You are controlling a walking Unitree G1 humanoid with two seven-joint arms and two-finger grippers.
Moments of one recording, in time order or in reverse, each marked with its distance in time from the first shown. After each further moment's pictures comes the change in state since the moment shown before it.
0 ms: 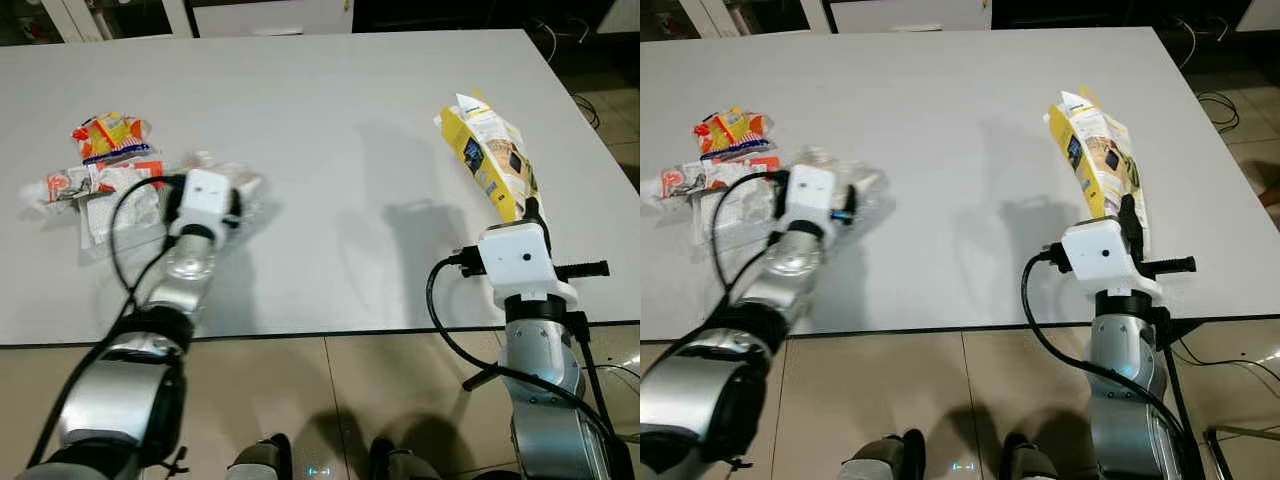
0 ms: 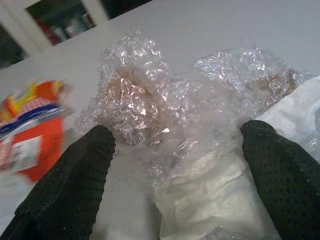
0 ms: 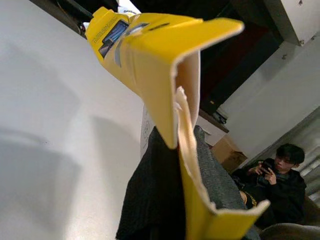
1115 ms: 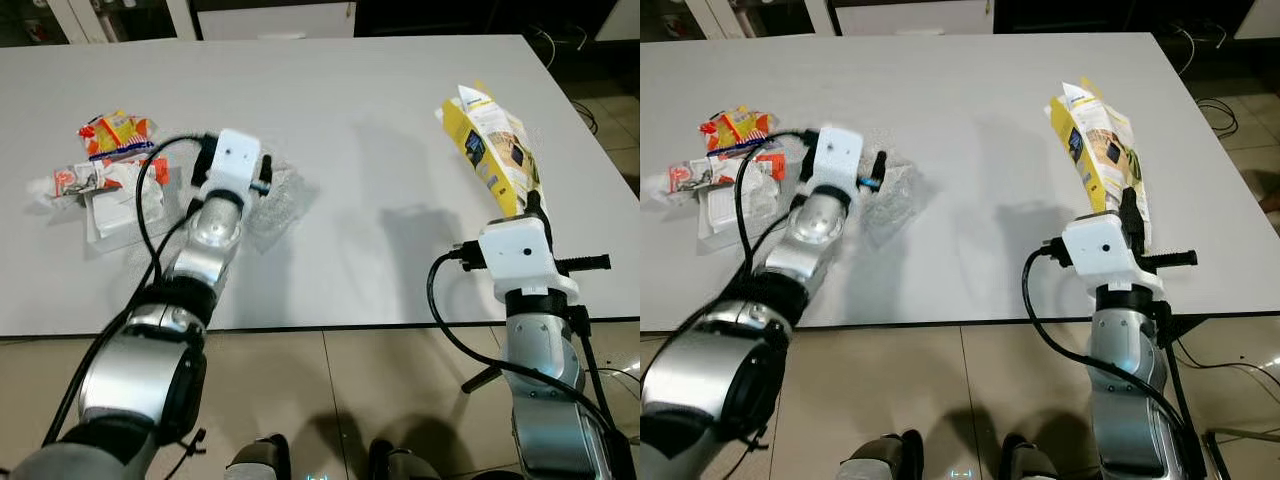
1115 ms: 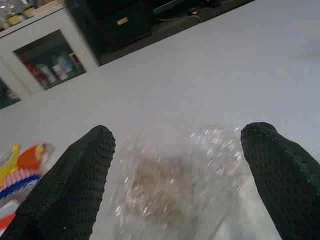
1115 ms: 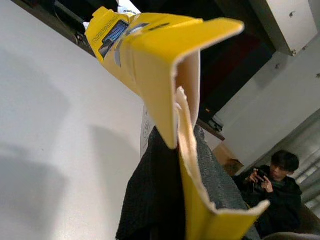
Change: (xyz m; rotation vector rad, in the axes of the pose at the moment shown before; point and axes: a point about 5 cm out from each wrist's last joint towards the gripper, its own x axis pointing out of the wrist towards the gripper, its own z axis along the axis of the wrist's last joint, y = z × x) left arm 0.019 -0.015 0.056 0.015 -0.083 -0.071; right arm 0.006 -0.001 0.002 -0.006 -0.027 -0.008
